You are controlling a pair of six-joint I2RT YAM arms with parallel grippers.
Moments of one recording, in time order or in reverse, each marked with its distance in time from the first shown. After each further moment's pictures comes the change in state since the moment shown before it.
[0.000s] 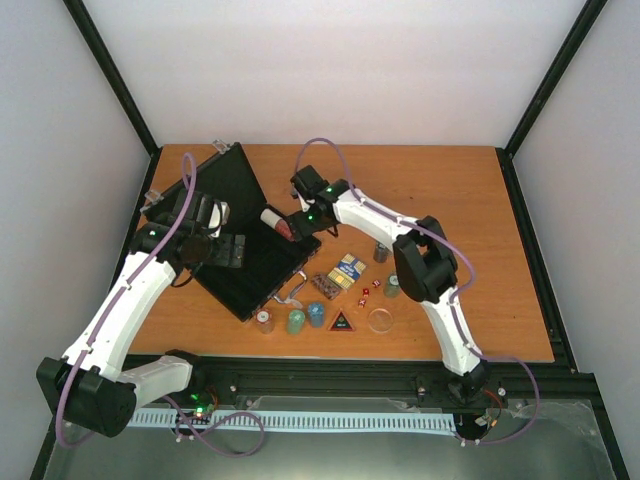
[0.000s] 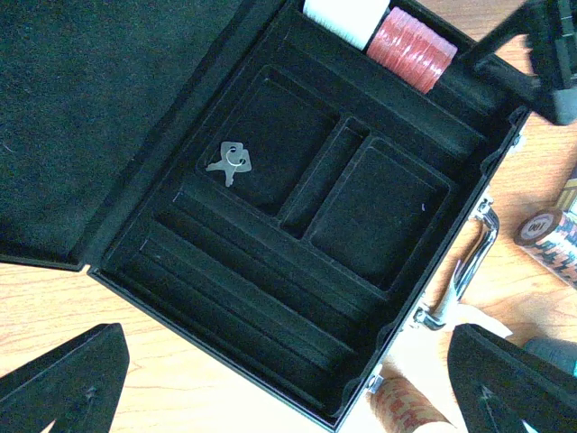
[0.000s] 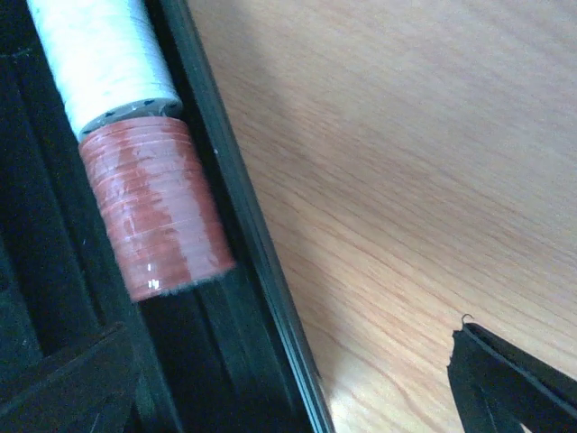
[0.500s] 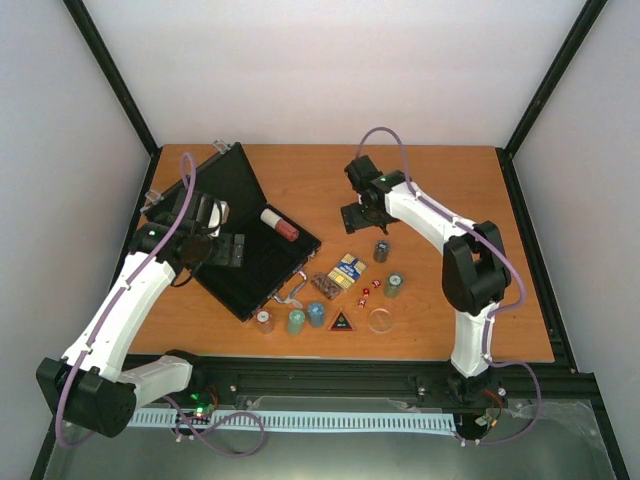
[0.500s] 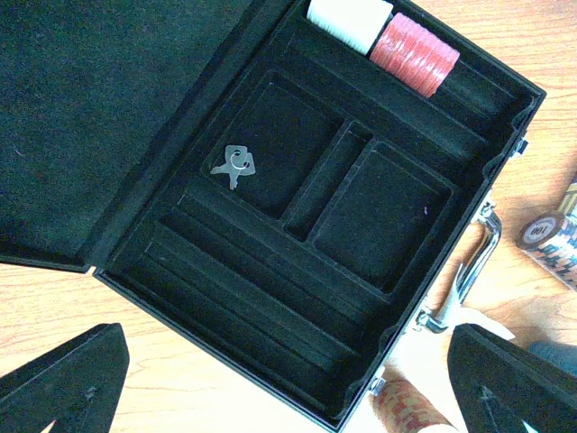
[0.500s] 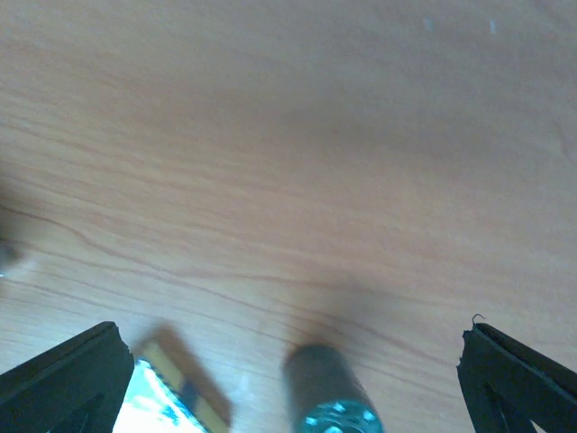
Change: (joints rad) left arm 0.000 -0.002 0.004 0.000 -0.010 0.000; right arm -0.173 -0.340 -0.301 -0.108 0.170 0.029
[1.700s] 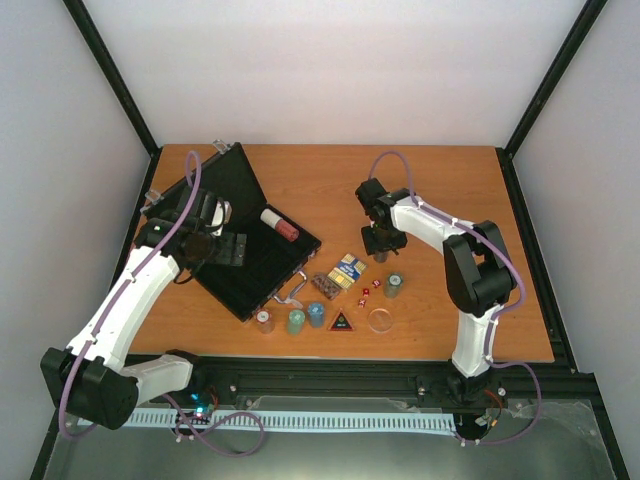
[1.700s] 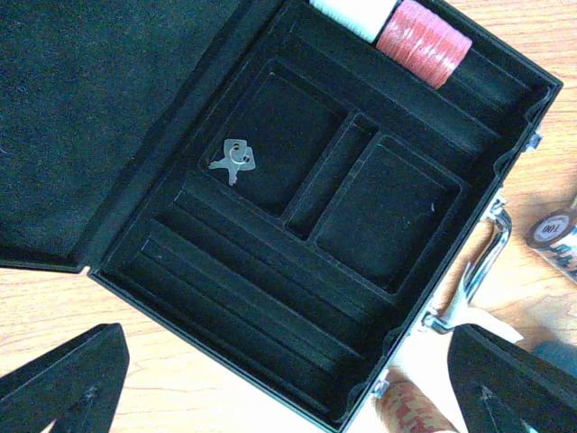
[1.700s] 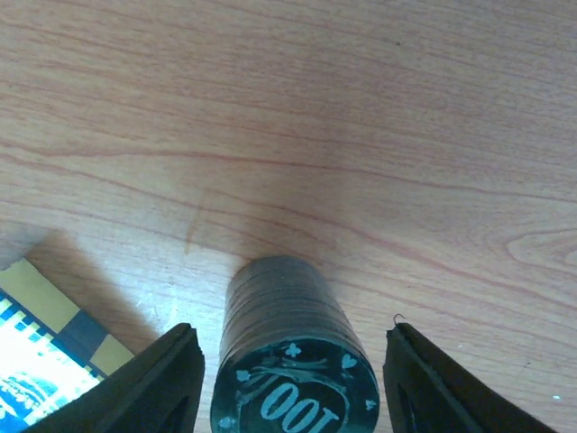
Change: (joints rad) left arm 0.000 0.040 0.004 0.003 0.000 0.000; right arm -0.058 -0.028 -0.246 0.010 -0.011 0.034
